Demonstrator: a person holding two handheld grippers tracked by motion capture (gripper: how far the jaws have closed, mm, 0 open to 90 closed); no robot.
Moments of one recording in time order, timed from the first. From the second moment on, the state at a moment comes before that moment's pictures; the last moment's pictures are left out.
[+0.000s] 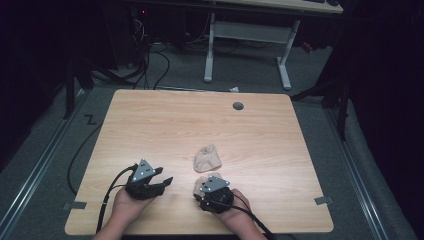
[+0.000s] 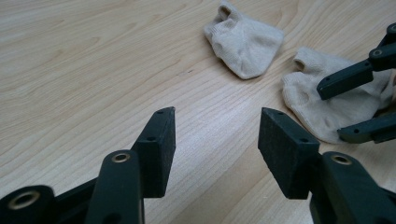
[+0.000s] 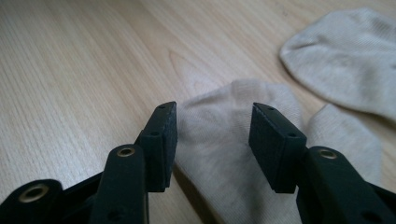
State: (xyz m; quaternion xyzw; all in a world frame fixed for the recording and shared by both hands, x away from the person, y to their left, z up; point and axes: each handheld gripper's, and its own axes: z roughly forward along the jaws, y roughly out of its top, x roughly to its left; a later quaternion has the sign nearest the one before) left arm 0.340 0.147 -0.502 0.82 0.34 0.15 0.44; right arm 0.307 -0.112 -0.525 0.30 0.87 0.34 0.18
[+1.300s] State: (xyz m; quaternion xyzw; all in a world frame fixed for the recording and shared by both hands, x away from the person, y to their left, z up) left arm 0.332 0.132 -0.499 0.83 0.32 0.14 0.44; right arm 0.303 -0.185 -0.485 0.38 0.79 0.43 0.21
